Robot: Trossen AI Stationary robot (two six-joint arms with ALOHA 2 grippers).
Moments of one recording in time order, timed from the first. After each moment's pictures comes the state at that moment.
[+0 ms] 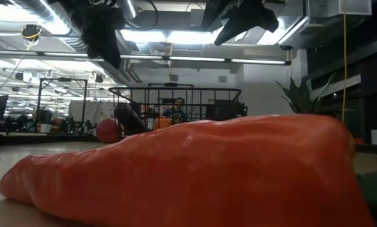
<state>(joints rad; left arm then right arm) 0.49 1.01 0.95 -0.71 0.11 -0.08 0.32 1.69 1.45 -0.70 0.53 0.94</state>
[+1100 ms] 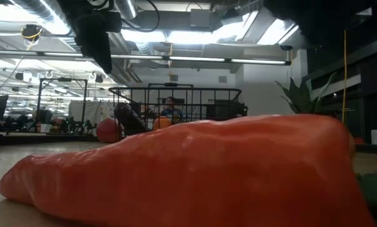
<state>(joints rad) 0.40 1.02 0.95 -0.80 -0.09 -0.05 0.32 1.67 1.52 -1.41 -0.02 1.49</state>
